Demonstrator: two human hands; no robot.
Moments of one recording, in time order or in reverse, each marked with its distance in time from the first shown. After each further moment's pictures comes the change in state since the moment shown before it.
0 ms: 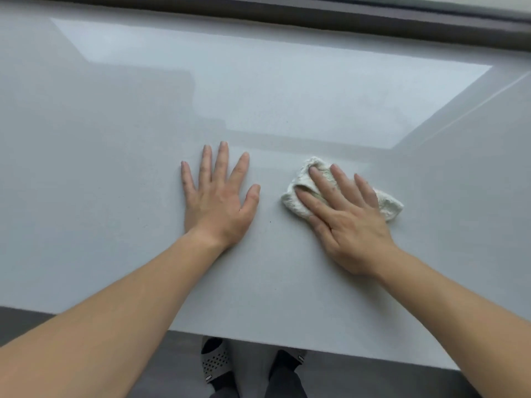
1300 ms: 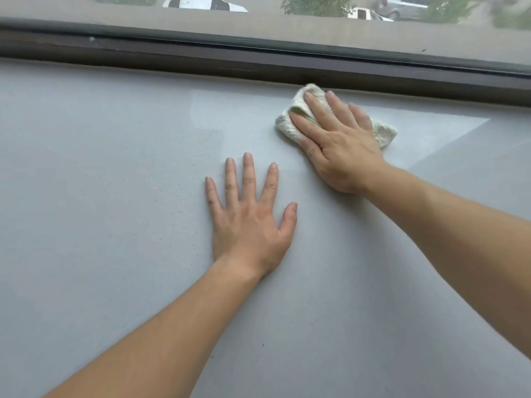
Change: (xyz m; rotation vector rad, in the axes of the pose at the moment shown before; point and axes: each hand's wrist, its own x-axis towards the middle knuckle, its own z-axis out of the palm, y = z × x) left_hand 0.136 0.060 -0.006 0.052 0.014 0.004; right_hand 0.257 0.096 -0.051 0.020 0.053 0.029
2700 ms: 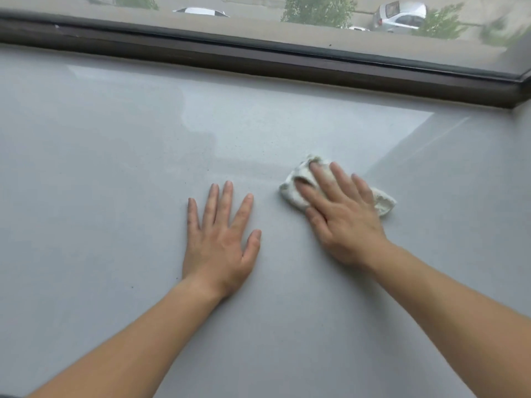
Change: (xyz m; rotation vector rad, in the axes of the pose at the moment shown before) left_hand -0.105 0.083 0.022 -0.030 0.006 0.099; right_hand -0.211 0.080 0.016 -0.010 -0.024 0.033
